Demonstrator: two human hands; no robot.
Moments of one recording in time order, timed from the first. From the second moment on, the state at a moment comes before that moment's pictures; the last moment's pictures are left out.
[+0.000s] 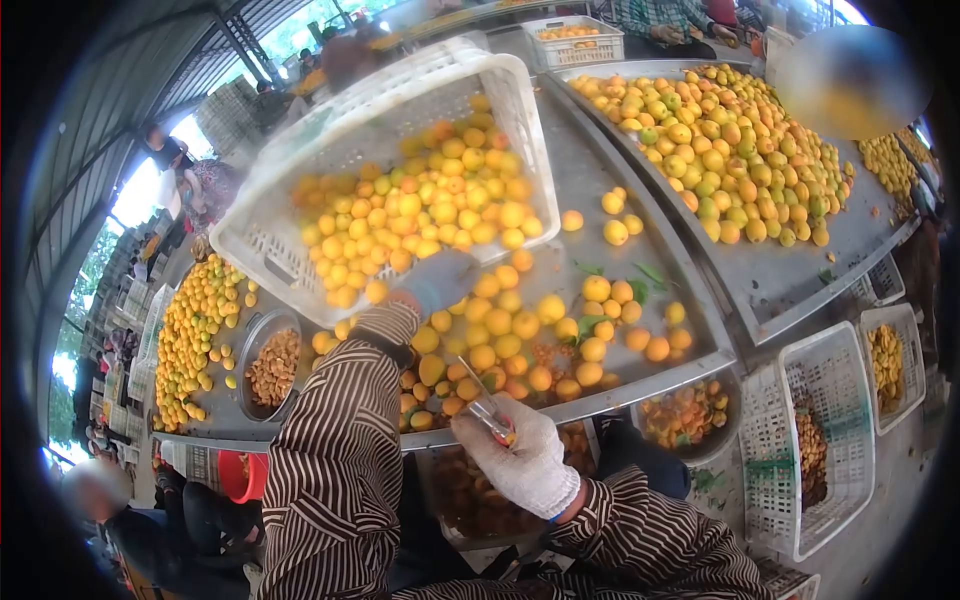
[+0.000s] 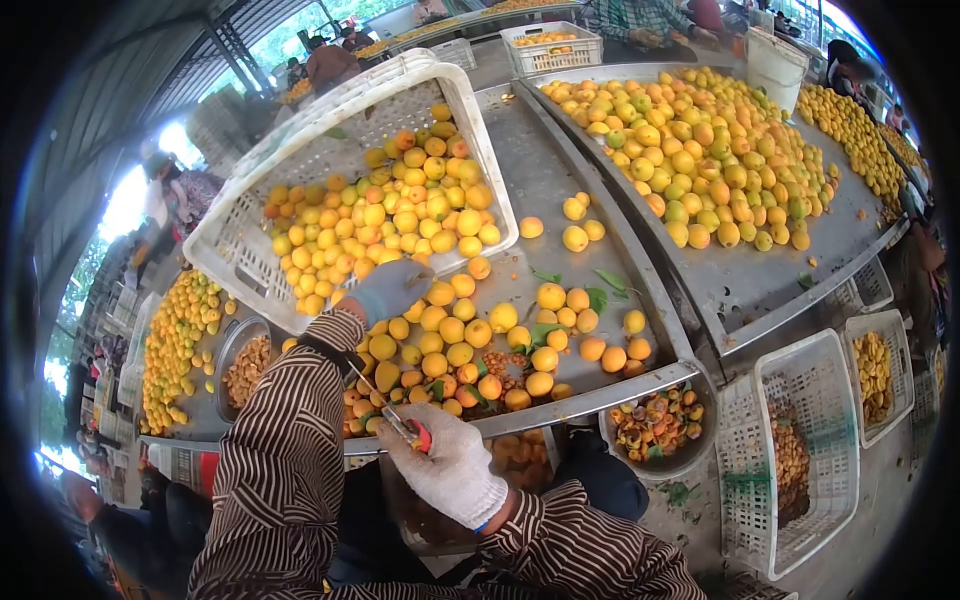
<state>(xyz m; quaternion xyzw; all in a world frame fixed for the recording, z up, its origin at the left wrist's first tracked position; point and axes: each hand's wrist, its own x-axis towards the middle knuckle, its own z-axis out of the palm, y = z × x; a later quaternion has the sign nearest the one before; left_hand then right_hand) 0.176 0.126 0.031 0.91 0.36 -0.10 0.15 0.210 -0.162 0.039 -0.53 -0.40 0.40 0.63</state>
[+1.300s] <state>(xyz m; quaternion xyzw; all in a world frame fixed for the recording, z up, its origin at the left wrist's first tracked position) -0.007 -0.105 0.065 0.64 0.24 0.27 0.68 0.177 -0.211 0.057 -0.49 -0.50 0.37 0.61</state>
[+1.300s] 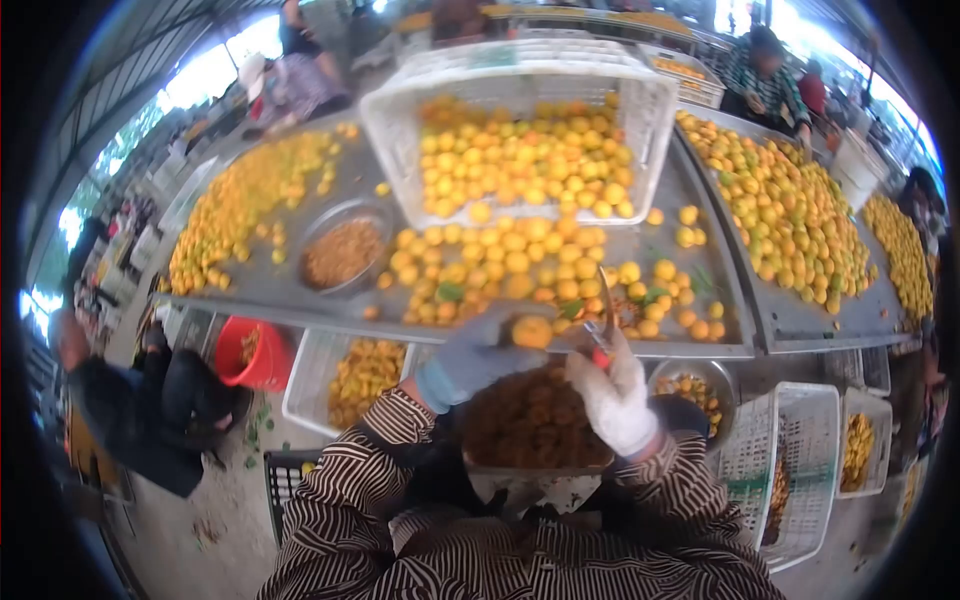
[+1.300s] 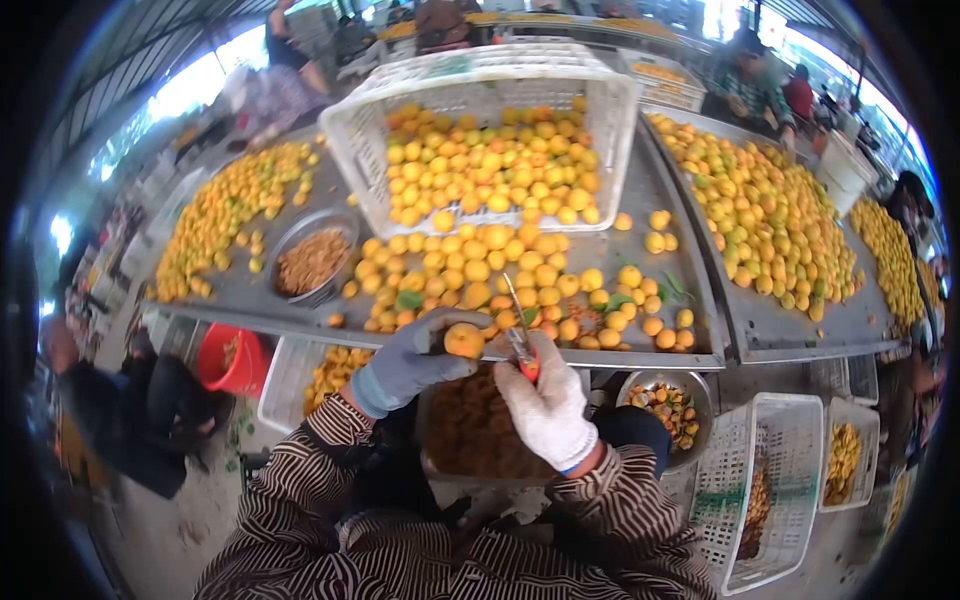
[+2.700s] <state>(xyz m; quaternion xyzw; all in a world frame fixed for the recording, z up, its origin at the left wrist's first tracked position) -0.032 -0.245 0.067 0.87 0.25 0.27 0.34 0.153 -0.313 0.055 -0.62 -0.65 0.25 0.34</state>
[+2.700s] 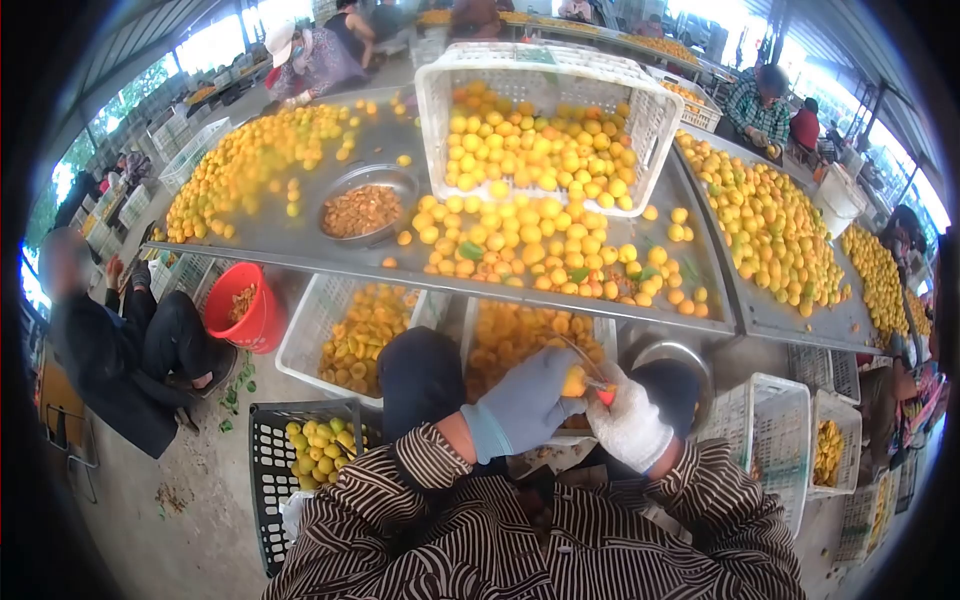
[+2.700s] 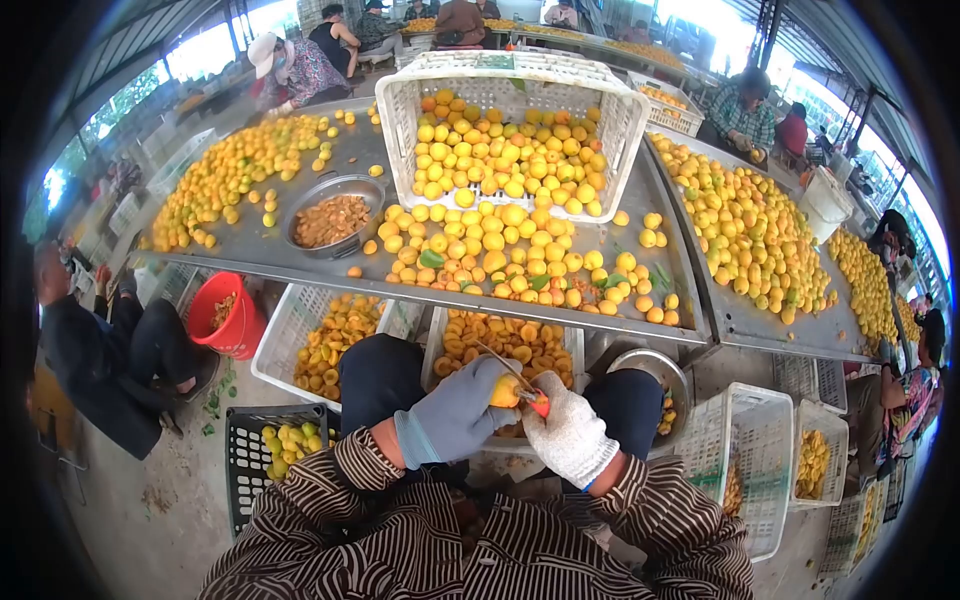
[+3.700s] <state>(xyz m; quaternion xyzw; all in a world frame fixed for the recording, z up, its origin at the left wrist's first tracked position) -0.046 -0.208 0.045 0.31 0.05 0.33 0.89 0.144 -0.326 0.068 -0.60 -0.51 0.46 0.41</state>
